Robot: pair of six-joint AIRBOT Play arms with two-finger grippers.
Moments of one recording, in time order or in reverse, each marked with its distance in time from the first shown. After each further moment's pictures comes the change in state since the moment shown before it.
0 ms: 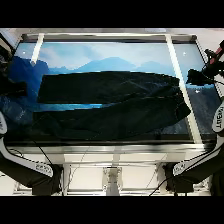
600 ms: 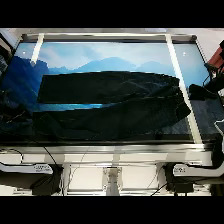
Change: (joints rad) left arm 0.201 0.187 -0.521 -0.204 0.099 0.102; right arm -0.030 0.317 -0.439 -0.010 0.009 -0.040
